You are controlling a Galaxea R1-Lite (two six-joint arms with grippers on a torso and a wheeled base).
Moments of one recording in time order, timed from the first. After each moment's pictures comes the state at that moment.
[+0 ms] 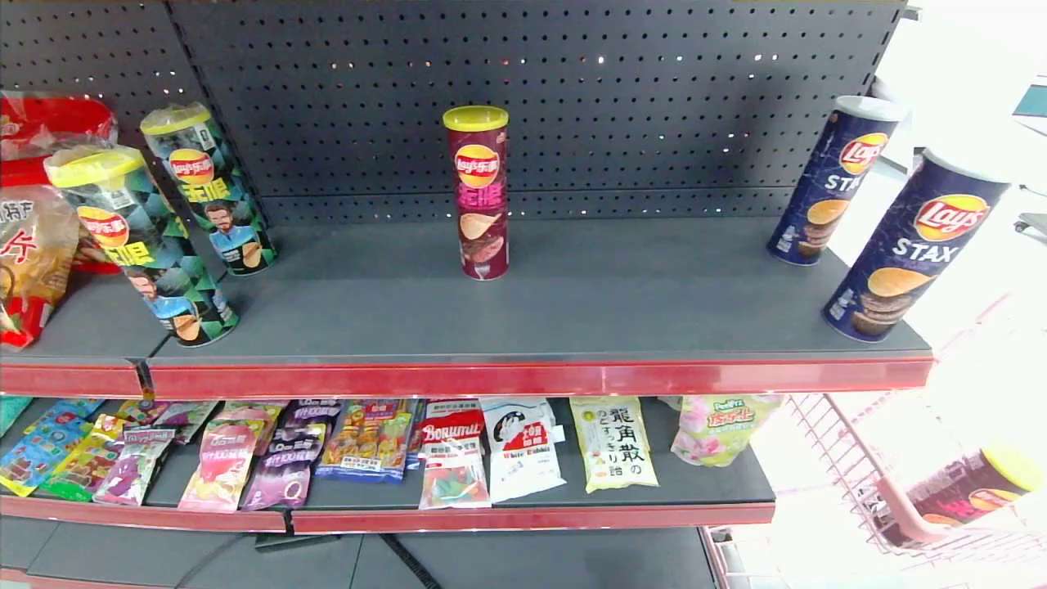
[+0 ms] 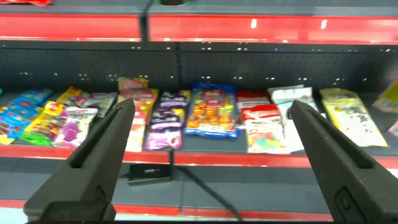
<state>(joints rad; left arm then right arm) 0.01 0.00 0.00 0.00 0.04 0.00 0.00 0.00 0.00 0.00 0.00 0.00</state>
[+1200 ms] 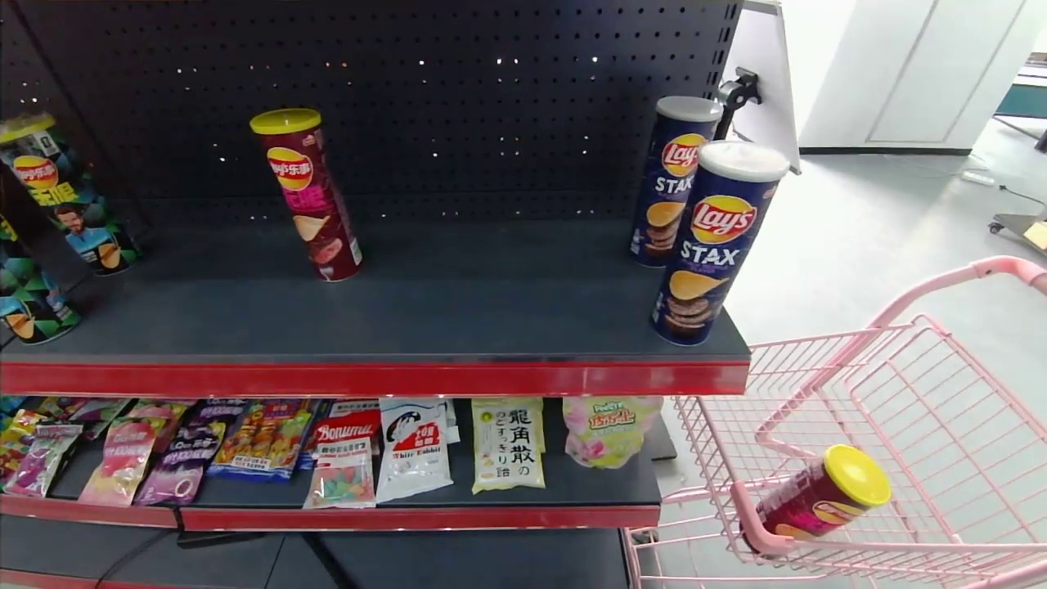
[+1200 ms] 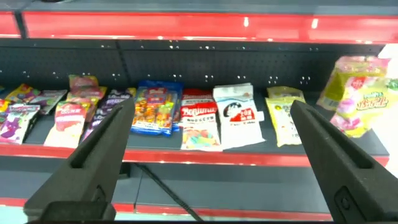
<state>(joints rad) 0.00 0.00 0.00 0.00 0.04 0.00 0.00 0.00 0.00 0.00 0.00 0.00</state>
